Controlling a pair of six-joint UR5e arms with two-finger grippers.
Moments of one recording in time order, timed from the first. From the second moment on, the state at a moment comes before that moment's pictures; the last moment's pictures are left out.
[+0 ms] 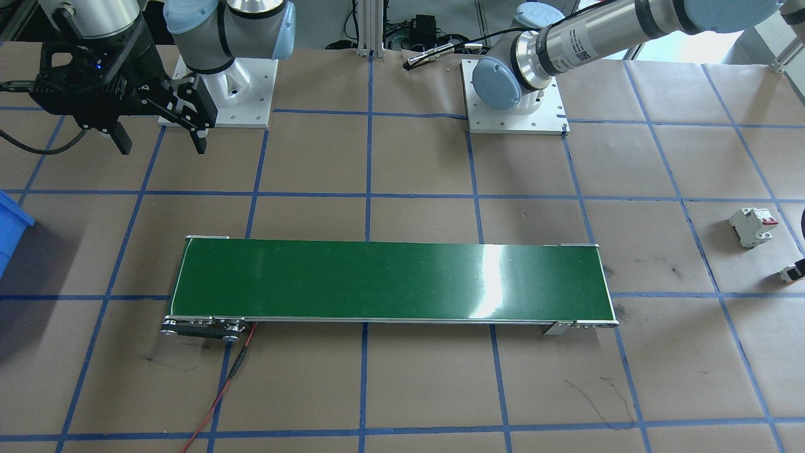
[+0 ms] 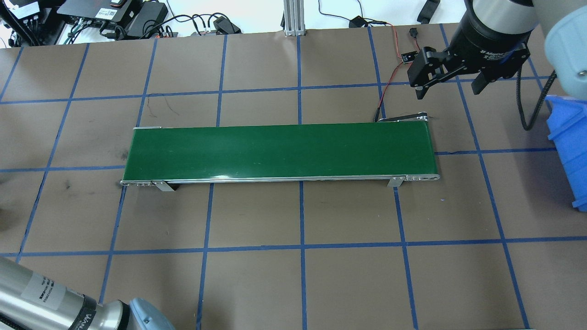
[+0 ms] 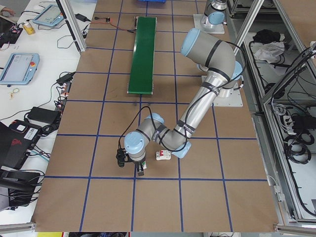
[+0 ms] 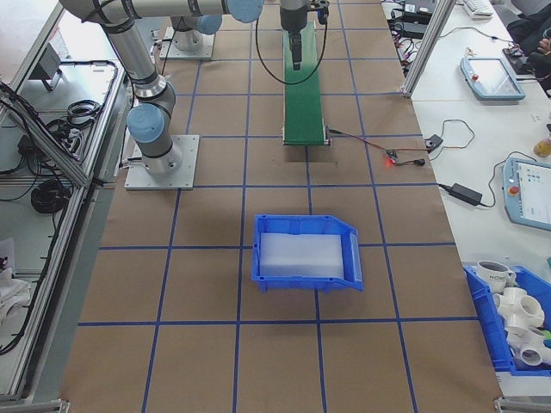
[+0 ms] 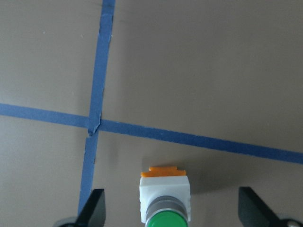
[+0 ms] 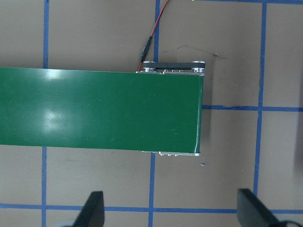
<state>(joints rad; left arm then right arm) -0.62 -2.28 -1.33 -1.10 1.60 0.77 1.55 -1.64 1.59 -1.63 -1.58 -0.06</state>
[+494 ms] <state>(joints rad) -0.62 -2.28 -1.33 -1.11 1.61 0.80 1.55 -1.64 1.59 -1.61 -1.58 -0.06</state>
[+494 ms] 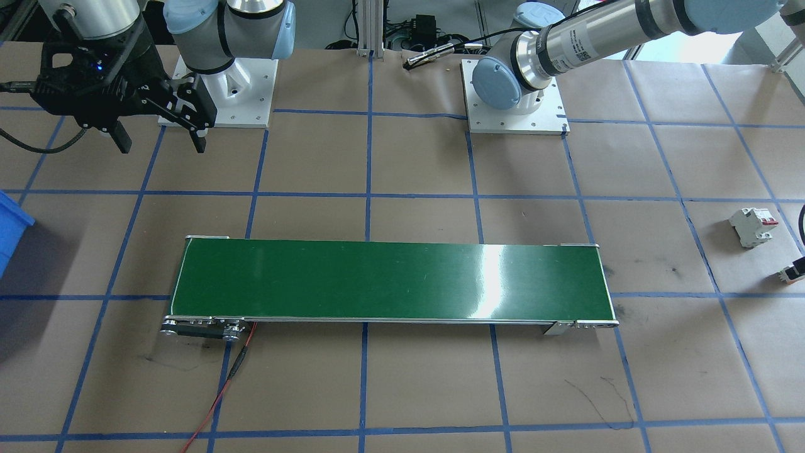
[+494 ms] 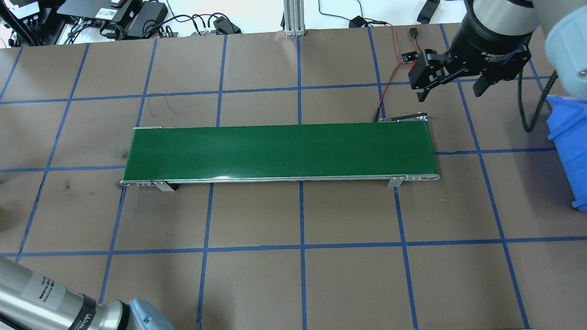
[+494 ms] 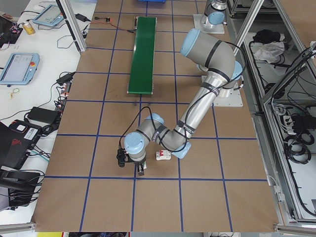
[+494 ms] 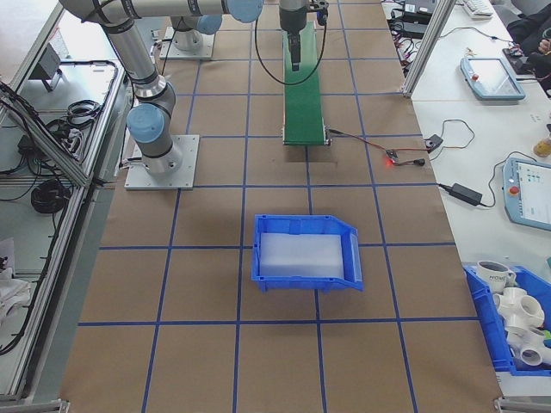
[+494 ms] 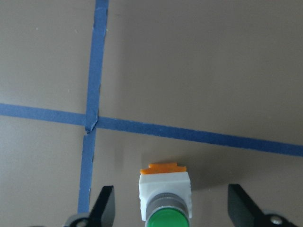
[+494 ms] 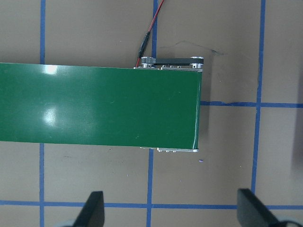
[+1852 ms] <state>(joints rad) -0.65 -2.23 -1.31 -1.19 1.58 0.83 1.55 -1.64 1.59 -1.61 -1.59 -0.06</state>
